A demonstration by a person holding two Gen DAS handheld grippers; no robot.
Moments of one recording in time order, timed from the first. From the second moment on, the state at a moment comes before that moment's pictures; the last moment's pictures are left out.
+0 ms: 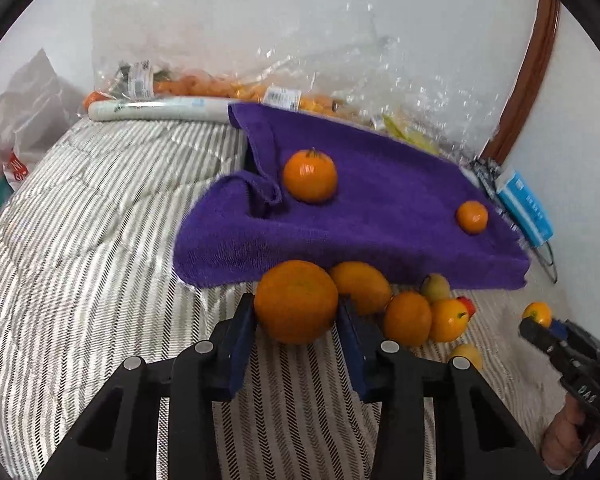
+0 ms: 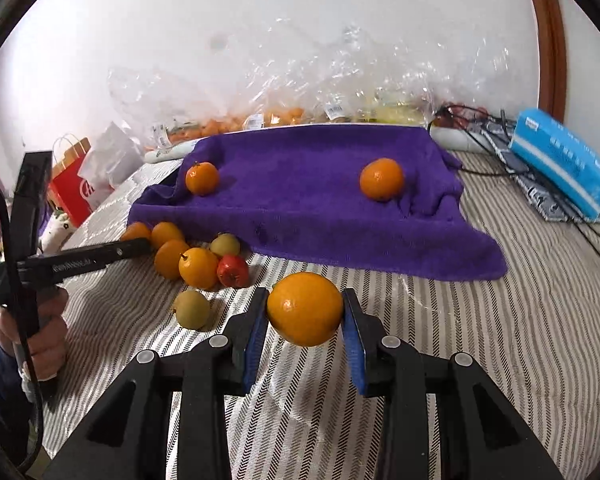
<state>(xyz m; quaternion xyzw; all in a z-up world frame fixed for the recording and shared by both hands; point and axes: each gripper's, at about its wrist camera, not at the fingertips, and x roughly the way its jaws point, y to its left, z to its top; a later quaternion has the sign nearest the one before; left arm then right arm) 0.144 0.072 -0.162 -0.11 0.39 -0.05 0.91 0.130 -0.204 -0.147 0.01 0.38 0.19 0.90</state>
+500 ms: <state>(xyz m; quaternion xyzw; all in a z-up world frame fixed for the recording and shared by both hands) 0.127 0.064 -0.145 -0.10 0.33 -0.05 0.94 0.131 -0.211 -0.148 0.02 0.38 0.18 0.90</state>
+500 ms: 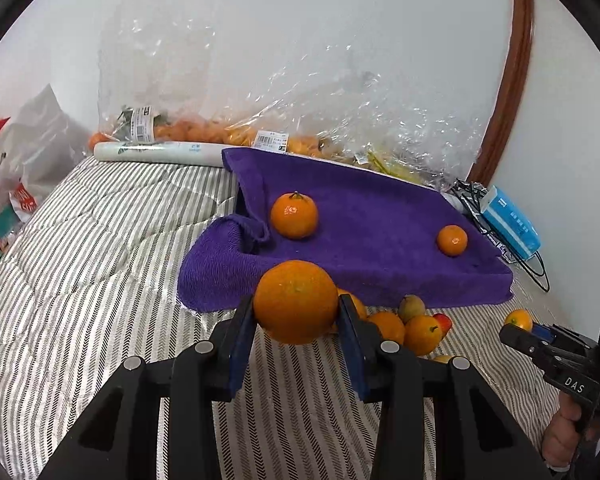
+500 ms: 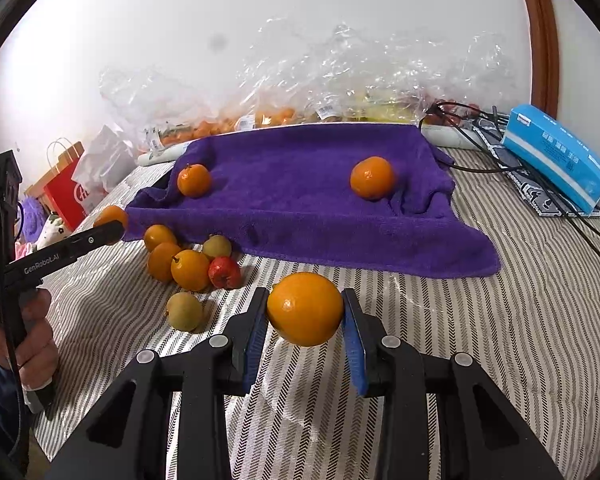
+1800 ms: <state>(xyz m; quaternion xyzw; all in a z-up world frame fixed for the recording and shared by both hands) 0.155 0.061 -0.074 -0.12 0.27 -0.08 0.95 0.146 -0.195 -0.048 0.00 0.26 0.19 0.95</state>
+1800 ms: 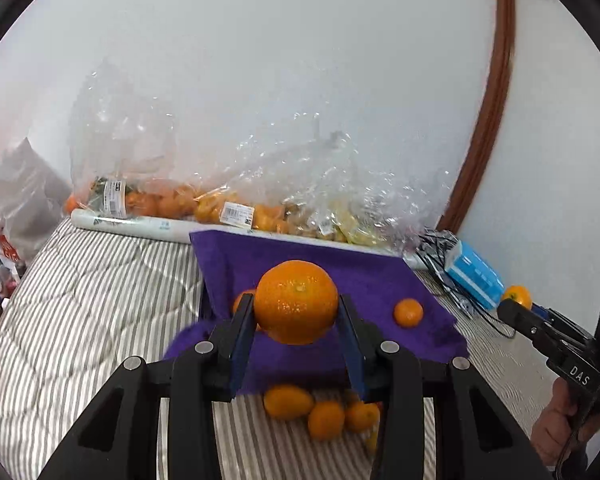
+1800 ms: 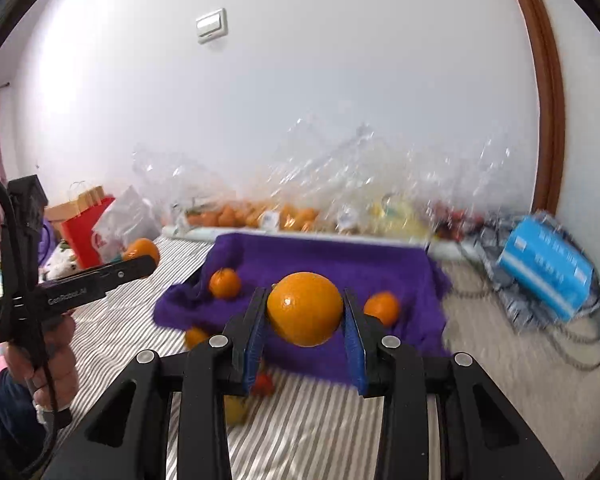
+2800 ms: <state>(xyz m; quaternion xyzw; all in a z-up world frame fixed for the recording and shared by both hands) 0.227 0.077 -0.126 -0.17 0.33 -0.06 0.93 0.223 -0.223 -0.107 0.05 0.31 0.15 0.94</state>
